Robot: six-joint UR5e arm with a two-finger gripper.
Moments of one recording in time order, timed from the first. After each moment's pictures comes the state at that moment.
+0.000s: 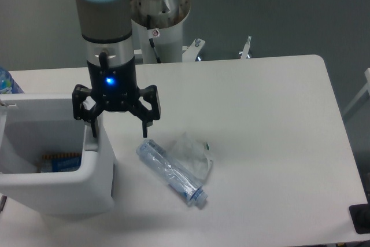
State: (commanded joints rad) arm 2.22 -1.76 -1.38 -1.10 1.48 0.18
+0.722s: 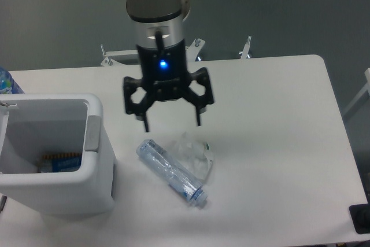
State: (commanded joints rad) arm 2.35 -1.75 -1.37 -1.13 1.61 0.34
